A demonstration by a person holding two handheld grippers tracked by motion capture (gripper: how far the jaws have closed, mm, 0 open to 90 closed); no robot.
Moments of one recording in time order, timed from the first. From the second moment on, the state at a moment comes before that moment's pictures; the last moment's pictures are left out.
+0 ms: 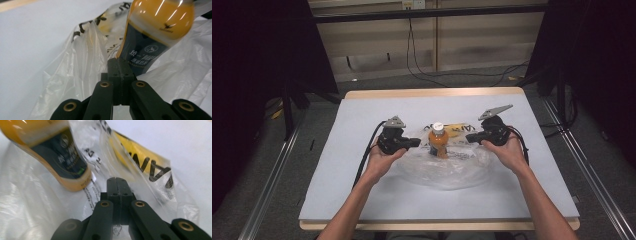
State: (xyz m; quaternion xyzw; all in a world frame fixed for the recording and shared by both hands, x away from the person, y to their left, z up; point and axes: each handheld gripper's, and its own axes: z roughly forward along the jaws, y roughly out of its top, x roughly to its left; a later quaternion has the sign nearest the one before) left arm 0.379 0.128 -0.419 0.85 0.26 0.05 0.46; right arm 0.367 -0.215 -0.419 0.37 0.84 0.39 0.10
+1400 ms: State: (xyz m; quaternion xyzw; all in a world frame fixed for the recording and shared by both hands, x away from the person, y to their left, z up) left arm 0.274 0.240 -0.446 0.81 0.32 0.07 0.49; right arm 0.219 -0.295 -0.434 0.44 0.74 0.48 0.17
